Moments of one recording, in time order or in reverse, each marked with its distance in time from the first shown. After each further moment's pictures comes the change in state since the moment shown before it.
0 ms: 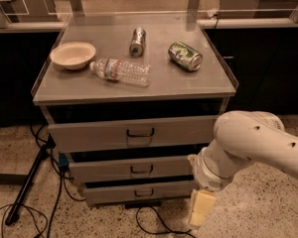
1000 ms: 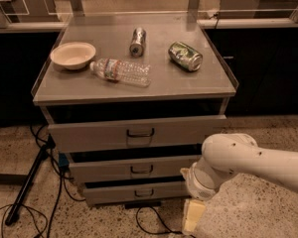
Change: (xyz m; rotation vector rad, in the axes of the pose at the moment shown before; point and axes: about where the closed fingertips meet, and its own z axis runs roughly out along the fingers) arm 0.021 -0.014 0.093 -0.051 -0.020 -0.026
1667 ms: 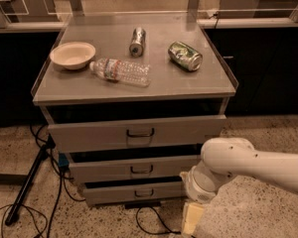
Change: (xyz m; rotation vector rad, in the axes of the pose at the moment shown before) arm 0.008 0.001 0.020 -0.027 -0.008 0.012
